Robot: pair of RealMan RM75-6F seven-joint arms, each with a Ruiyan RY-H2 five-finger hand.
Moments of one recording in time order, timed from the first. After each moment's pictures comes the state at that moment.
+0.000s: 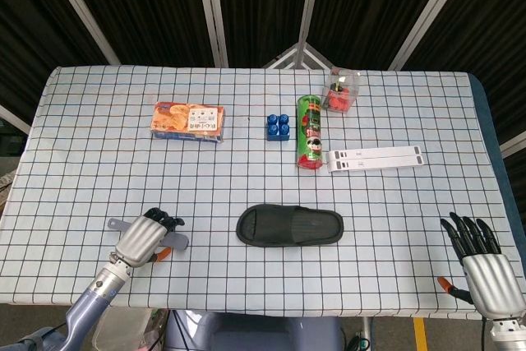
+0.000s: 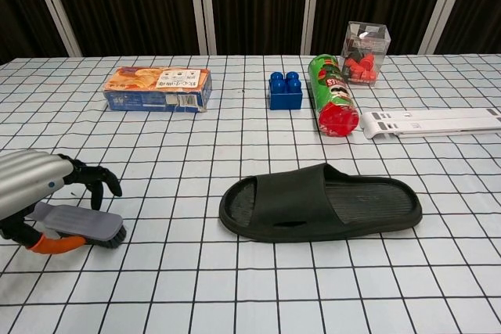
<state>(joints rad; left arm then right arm) -0.38 -1.56 0.03 -1.39 1.62 1.15 0.22 0.00 -1.07 -0.03 -1.64 -1.67 1.53 -0.07</state>
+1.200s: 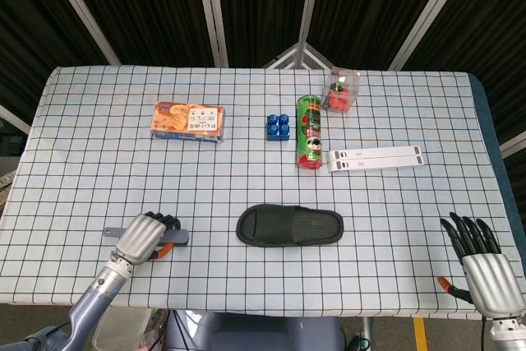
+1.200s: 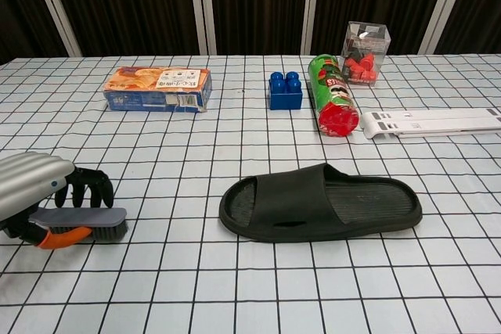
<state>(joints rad) -0.39 -1.58 0.03 -1.37 1.57 1.16 0.21 0.00 -1.06 -0.04 -1.64 -1.66 1.52 -0.07</state>
